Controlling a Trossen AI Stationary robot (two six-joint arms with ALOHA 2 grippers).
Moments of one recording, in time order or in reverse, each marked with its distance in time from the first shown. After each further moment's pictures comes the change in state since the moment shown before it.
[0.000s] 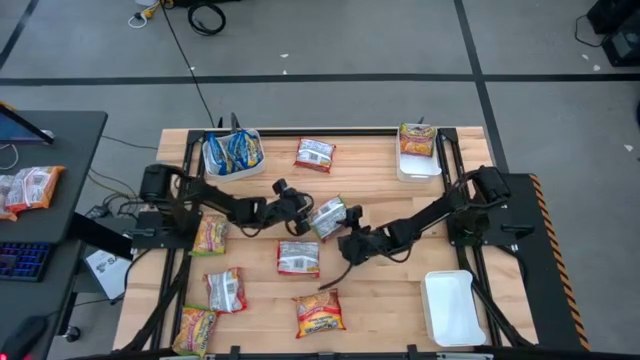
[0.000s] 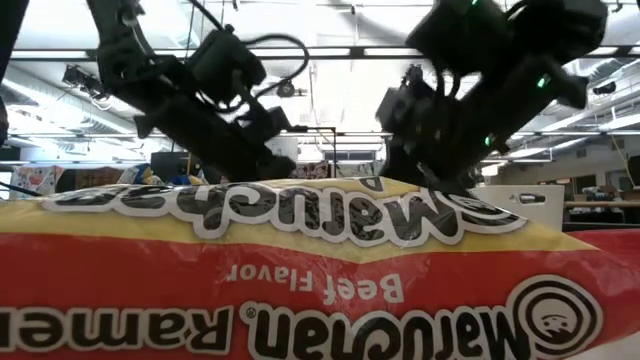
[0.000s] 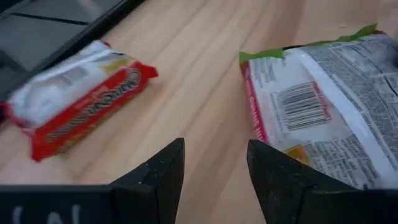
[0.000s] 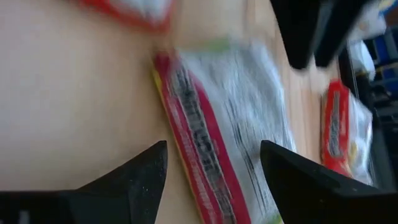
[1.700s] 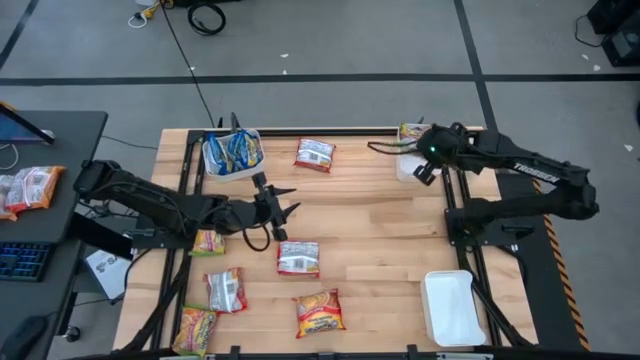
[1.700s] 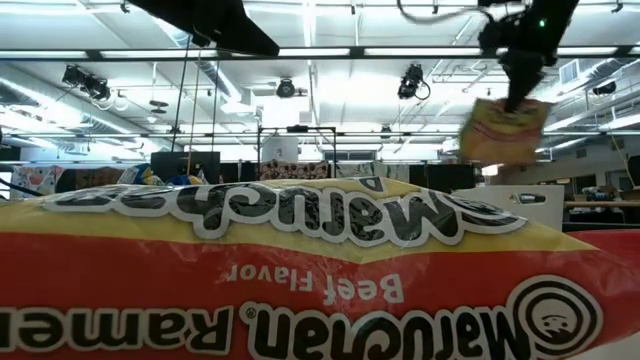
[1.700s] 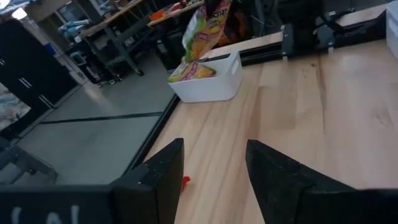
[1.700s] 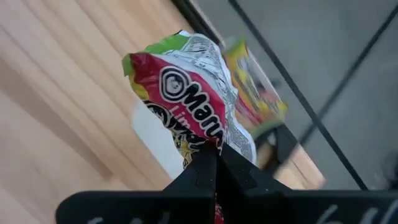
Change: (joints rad) left arm -0.226 -0.577 0.092 -0.393 -0.172 0.305; right arm -0.714 -0.867 0.239 -1.363 -0.154 0.436
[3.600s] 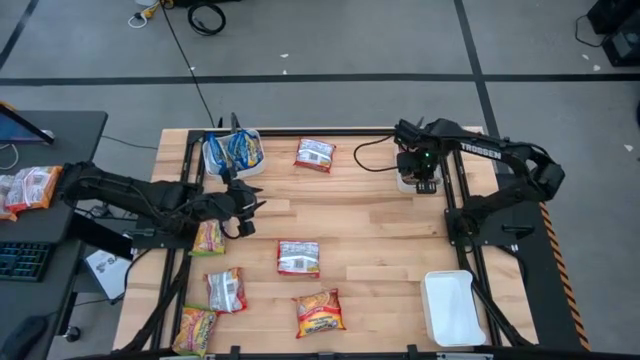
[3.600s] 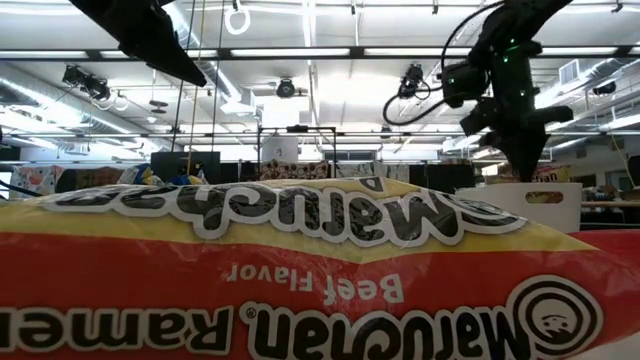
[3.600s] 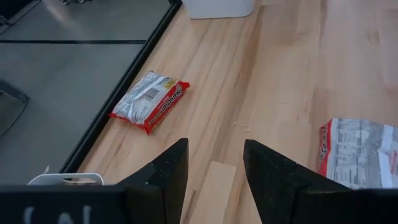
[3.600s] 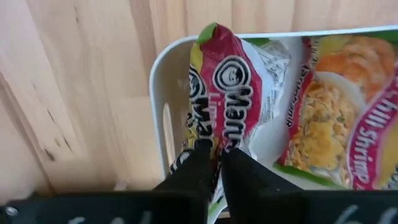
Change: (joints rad) left arm 0.040 -0.301 0.001 -0.668 0.111 -0.327; right arm -0.261 0.380 -0.084 0.037 -0.442 -0.737
